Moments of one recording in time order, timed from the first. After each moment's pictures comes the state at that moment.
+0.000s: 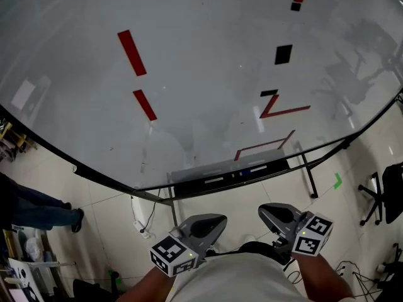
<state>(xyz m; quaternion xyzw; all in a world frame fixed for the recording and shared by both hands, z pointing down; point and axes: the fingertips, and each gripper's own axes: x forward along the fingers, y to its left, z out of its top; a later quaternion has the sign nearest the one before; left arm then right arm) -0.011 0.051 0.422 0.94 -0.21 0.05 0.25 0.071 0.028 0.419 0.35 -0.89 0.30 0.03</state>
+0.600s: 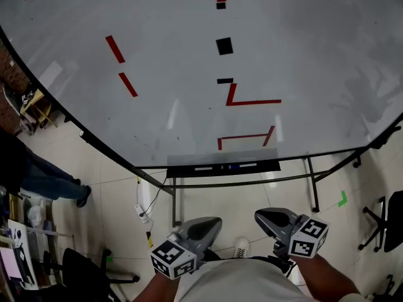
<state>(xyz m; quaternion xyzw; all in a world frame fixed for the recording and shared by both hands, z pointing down) 0.052 0.100 0.422 0.90 -0.35 0.04 0.26 0.137 0.073 0.424 0.25 -0.92 0.29 0.07</state>
